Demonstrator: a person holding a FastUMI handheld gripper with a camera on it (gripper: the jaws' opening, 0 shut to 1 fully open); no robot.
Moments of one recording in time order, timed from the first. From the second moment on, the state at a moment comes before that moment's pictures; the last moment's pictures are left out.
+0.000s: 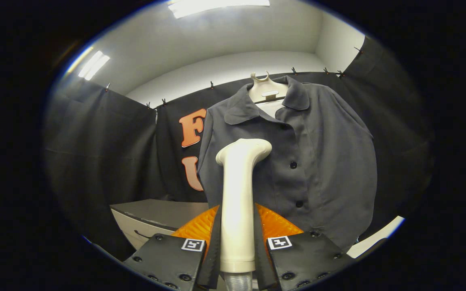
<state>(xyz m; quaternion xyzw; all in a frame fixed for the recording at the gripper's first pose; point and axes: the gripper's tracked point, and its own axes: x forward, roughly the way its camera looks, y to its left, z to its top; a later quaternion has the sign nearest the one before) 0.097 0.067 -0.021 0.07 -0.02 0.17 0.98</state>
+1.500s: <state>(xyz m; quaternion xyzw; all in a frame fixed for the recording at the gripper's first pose) 0.025 0.014 -0.187 0.06 0.09 0.15 0.98</state>
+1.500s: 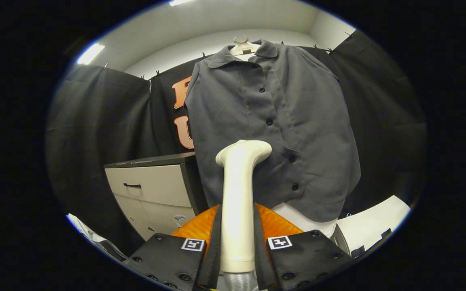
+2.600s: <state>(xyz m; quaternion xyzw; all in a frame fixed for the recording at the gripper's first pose) 0.012 -0.091 0.020 0.08 -0.05 0.15 0.98</state>
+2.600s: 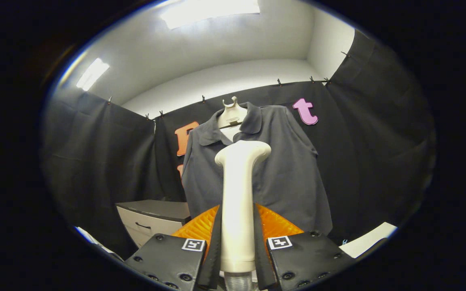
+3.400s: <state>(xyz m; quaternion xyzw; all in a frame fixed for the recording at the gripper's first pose) 0.123 -0.134 0.061 0.06 -0.07 0.10 0.99</state>
